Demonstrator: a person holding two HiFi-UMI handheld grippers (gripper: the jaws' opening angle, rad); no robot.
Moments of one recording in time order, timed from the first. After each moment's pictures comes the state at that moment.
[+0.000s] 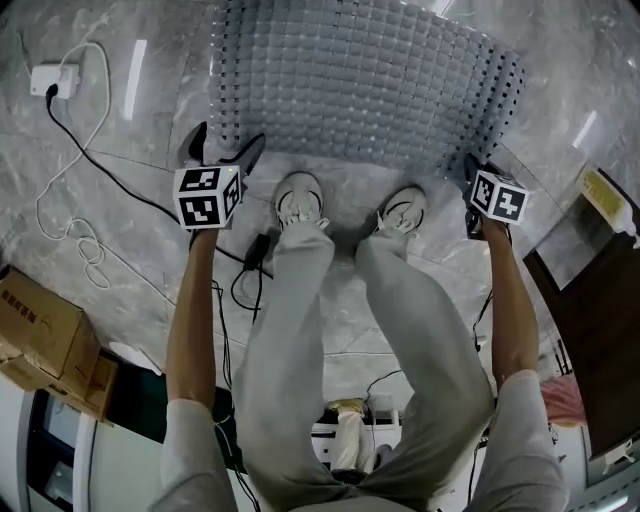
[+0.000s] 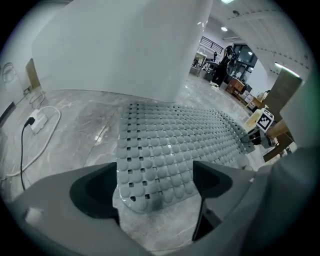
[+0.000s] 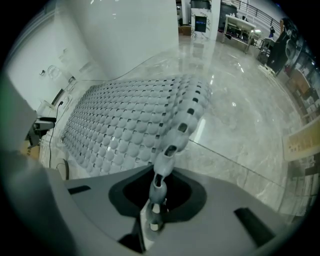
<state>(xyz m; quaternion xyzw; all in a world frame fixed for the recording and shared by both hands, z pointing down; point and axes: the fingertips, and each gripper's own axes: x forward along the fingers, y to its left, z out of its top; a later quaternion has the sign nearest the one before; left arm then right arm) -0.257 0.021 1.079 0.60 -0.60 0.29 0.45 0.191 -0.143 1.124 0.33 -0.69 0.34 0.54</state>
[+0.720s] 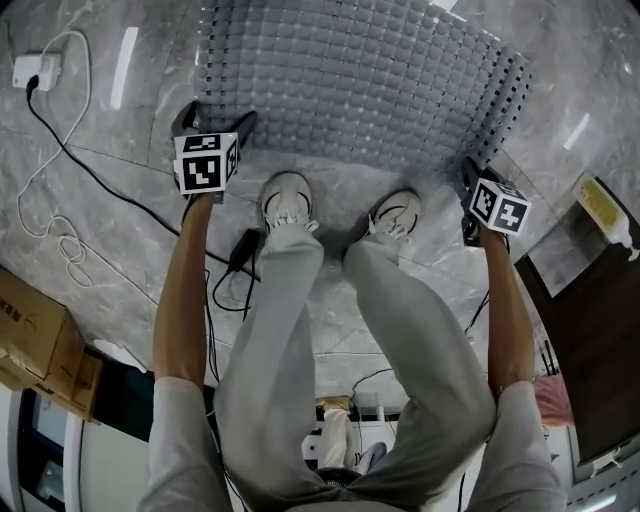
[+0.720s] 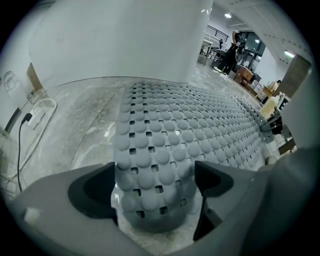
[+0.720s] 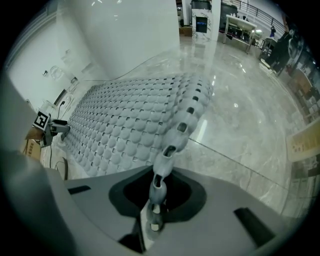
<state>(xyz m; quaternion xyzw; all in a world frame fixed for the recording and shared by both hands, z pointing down) -0.273 0.016 1.157 0.56 -0.60 0.34 0.46 0.192 -0.143 1.132 0.32 -0.70 0.34 0.54</state>
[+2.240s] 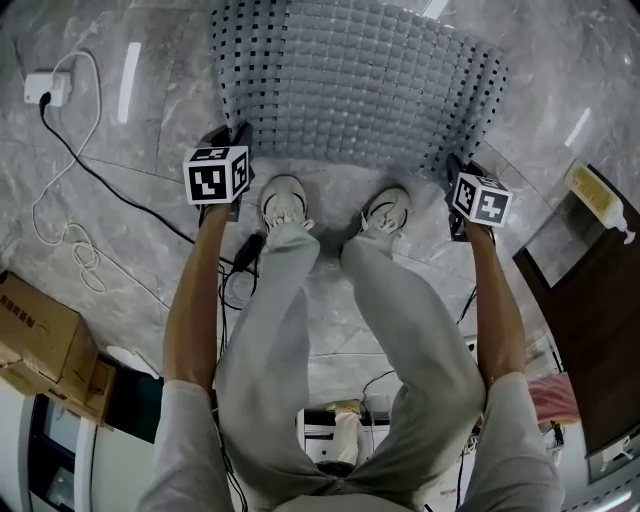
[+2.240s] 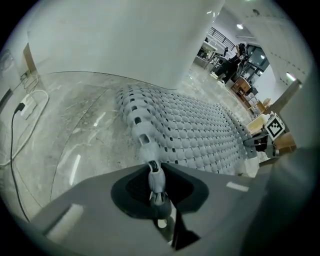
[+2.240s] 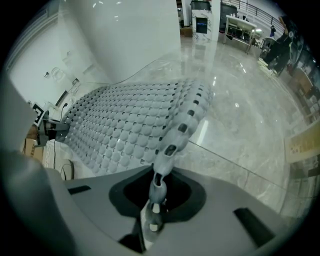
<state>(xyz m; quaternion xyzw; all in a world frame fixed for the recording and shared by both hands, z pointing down) -0.219 0.002 1.112 0.57 -0.56 0.30 0.52 0.183 -0.140 1.113 0.32 -0.71 0.34 0.53</state>
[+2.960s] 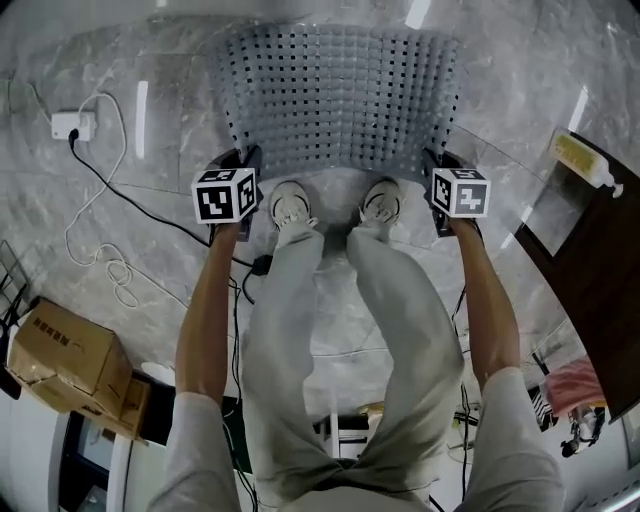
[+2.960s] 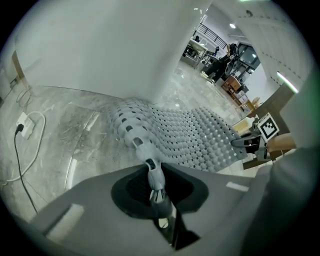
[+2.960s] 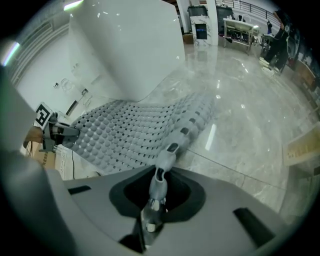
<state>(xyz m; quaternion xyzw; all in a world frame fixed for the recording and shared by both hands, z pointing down) -0.186 -0.025 1.014 0.60 -0.52 0.30 0.53 0.142 -0.134 1.024 0.30 -0.73 0.37 0.49</state>
